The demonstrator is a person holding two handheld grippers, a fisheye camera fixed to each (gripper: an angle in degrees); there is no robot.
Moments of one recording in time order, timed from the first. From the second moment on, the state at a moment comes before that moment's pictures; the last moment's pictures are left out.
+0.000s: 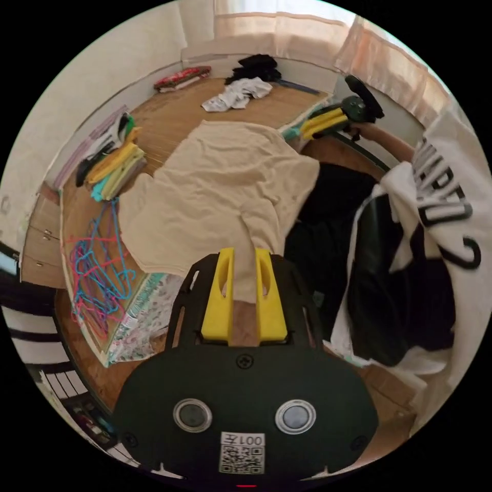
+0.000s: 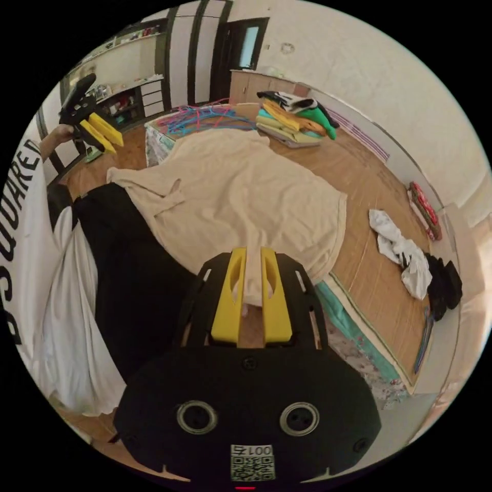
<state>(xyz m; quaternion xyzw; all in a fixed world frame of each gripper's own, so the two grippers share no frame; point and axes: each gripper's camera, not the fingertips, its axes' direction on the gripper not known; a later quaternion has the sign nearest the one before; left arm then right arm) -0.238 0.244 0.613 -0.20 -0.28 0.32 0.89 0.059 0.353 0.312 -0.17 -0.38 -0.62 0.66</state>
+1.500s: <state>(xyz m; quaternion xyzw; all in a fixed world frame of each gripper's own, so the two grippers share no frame) -0.352 0.215 0.641 -0.26 -0.11 0.16 0.95 -0.023 0.342 0.332 -0.33 -0.58 -0.52 0.52</state>
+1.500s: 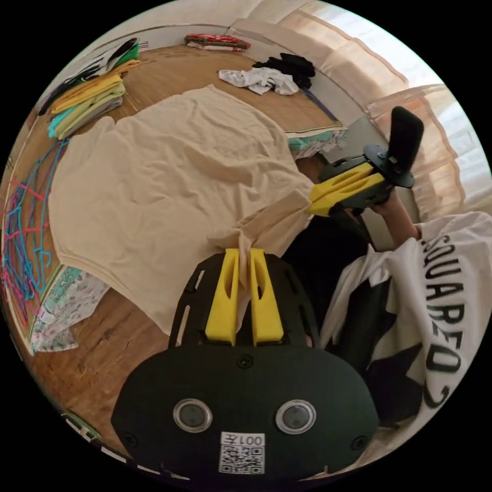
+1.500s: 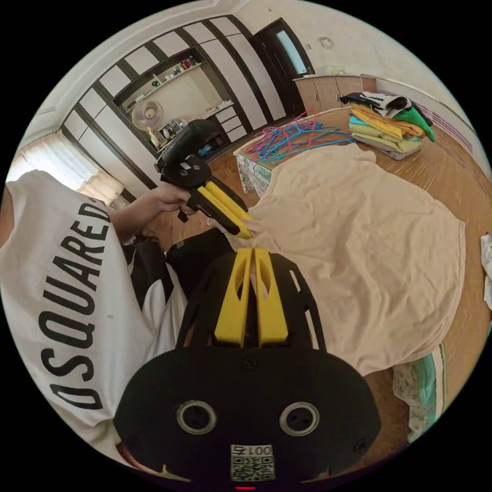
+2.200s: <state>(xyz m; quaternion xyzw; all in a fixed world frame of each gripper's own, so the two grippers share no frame) -0.295 0.200 0.529 -0.02 -0.28 0.38 0.88 -0.053 0.286 0.282 -0.18 -0.63 -0.48 0.58</state>
